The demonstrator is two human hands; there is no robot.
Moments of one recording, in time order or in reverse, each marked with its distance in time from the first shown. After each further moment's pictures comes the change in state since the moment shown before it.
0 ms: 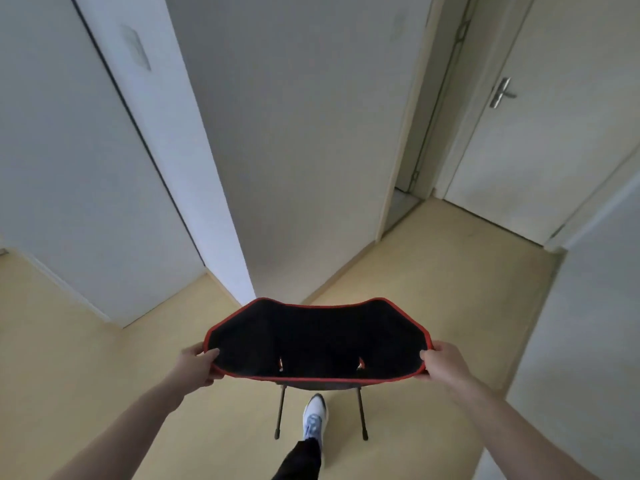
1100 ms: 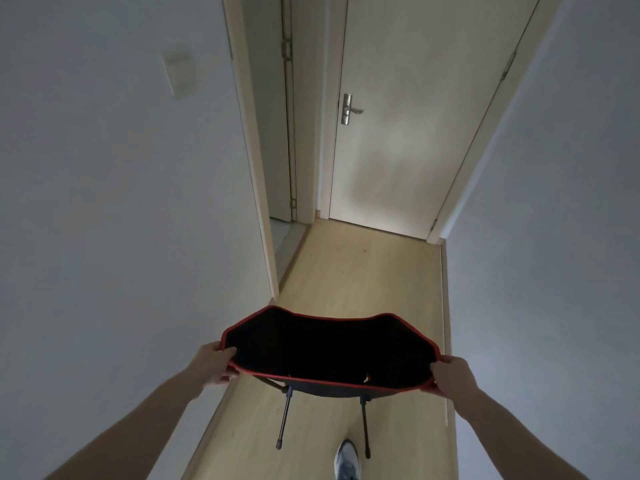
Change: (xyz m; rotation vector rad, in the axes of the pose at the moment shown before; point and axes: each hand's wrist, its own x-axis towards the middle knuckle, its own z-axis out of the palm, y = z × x) left_hand 0.298 0.460 0.345 0.351 -0.434 0.221; right_hand 0.345 -0.128 -0.224 0.394 0.390 0.268
